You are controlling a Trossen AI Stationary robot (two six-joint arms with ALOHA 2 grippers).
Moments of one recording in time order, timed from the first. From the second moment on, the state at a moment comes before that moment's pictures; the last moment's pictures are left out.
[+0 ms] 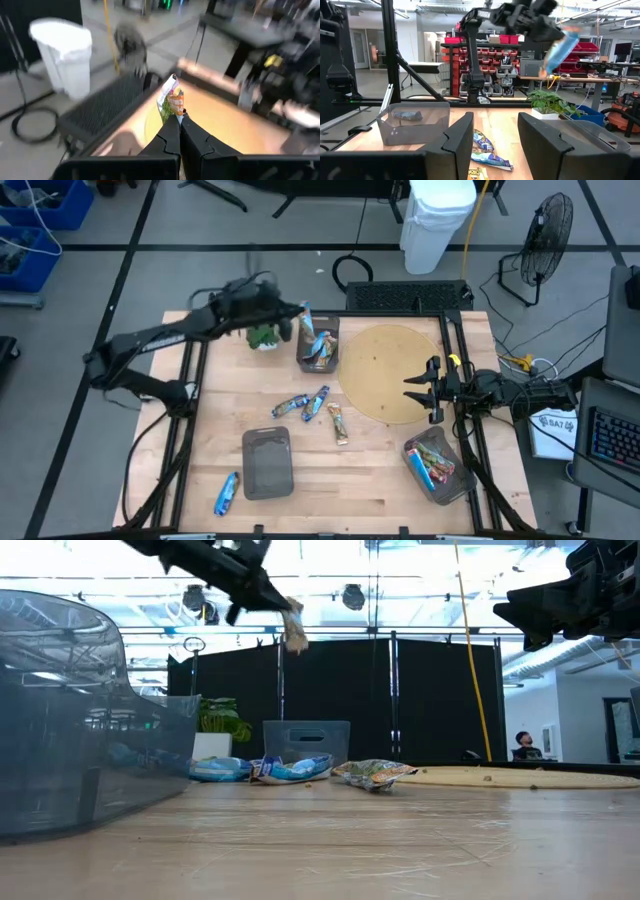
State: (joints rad) left arm 0.51 1.32 1.08 -0.06 0.11 -0.18; right arm 0.06 0.00 0.02 0.13 0.10 -0.04
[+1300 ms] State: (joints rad) left arm 0.55 1.78 1.26 -0.26 0.16 -0.09; right arm 0.06 0.00 0.02 0.13 0.10 -0.04
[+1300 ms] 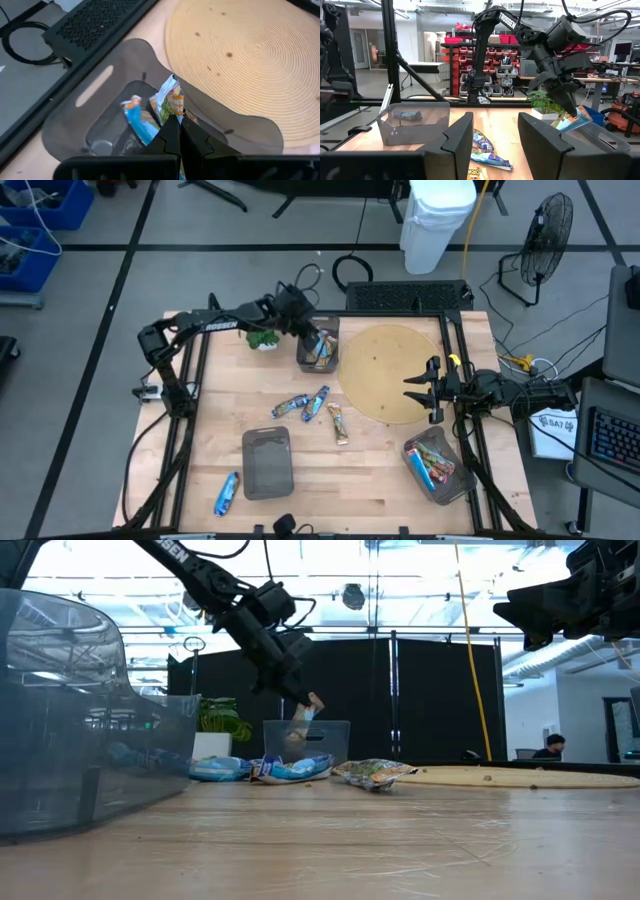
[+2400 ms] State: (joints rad) left arm 0.56 1.86 1.26 -0.37 -0.05 -0.21; right arm 0.06 0.00 0.02 0.13 0.10 -0.04
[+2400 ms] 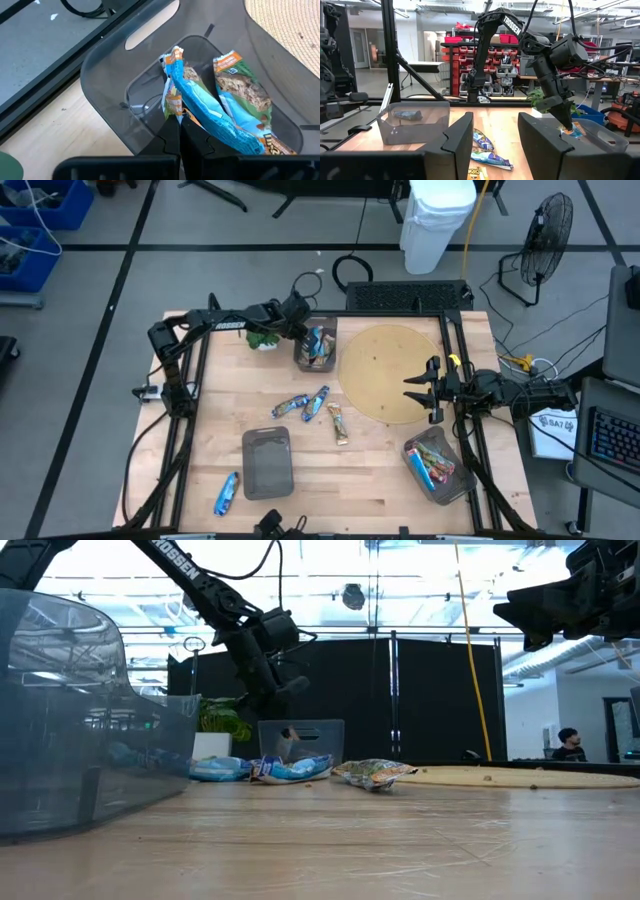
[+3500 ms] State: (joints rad) left arm 0.56 1.86 1.26 -0.31 0.03 -0.22; right arm 0.06 0.00 0.02 0.13 0.10 -0.04
